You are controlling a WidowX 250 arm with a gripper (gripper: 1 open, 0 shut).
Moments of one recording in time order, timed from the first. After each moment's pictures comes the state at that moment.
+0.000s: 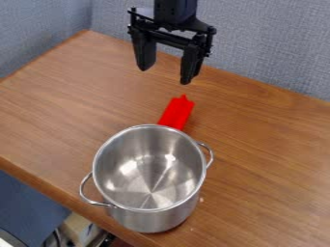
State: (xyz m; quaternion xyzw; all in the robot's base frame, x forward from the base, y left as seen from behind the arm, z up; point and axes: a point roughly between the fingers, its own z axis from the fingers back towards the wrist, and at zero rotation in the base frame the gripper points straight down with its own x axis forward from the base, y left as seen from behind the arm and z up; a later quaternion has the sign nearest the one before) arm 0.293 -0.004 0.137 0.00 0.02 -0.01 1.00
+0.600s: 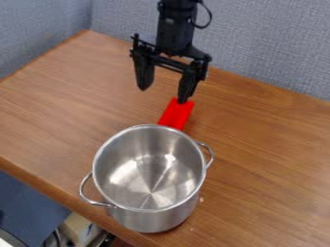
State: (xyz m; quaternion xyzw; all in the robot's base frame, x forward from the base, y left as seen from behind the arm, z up) arm 0.307 0.007 0.093 0.02 0.07 0.02 1.00
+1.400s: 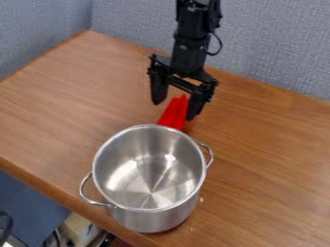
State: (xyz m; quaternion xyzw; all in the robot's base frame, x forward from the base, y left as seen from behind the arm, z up) arm 0.332 0.003 0.052 0.03 0.07 -0.03 1.00
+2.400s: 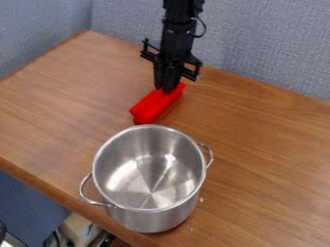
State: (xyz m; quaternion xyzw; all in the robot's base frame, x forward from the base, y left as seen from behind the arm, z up) arm 0.373 0.049 0.044 0.03 0.05 -0.06 1.00
